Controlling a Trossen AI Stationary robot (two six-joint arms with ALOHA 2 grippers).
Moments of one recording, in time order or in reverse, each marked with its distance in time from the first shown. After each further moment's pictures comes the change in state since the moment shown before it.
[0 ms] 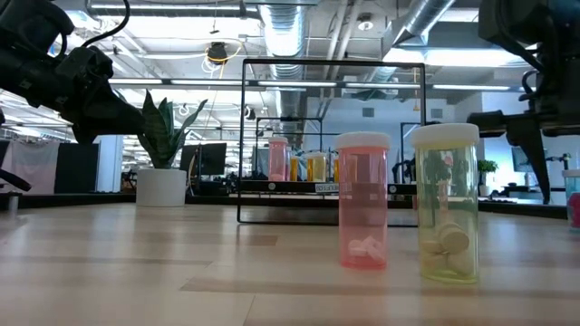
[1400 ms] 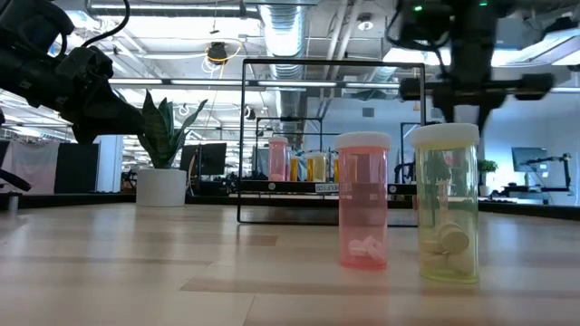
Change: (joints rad) left arm 0.000 0.000 0.000 0.000 0.000 0.000; right arm -0.521 0.008 0.286 -0.222 0.004 -0.756
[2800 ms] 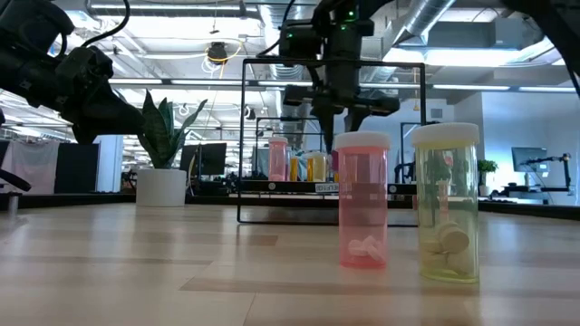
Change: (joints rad) left arm 0.000 0.000 0.000 0.000 0.000 0.000; right arm -0.076 0.737 0.821 -0.141 -0.013 -0.672
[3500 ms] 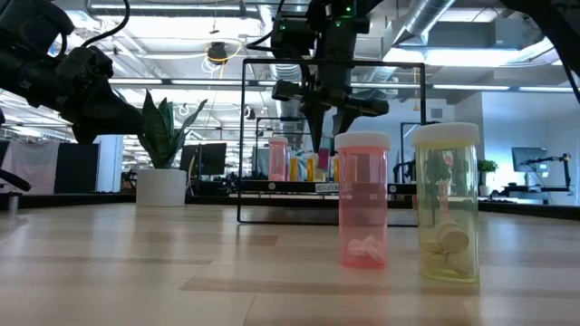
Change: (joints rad) left arm 0.000 0.000 0.000 0.000 0.000 0.000; right arm 0.038 0.018 0.027 0.066 0.057 -0.077
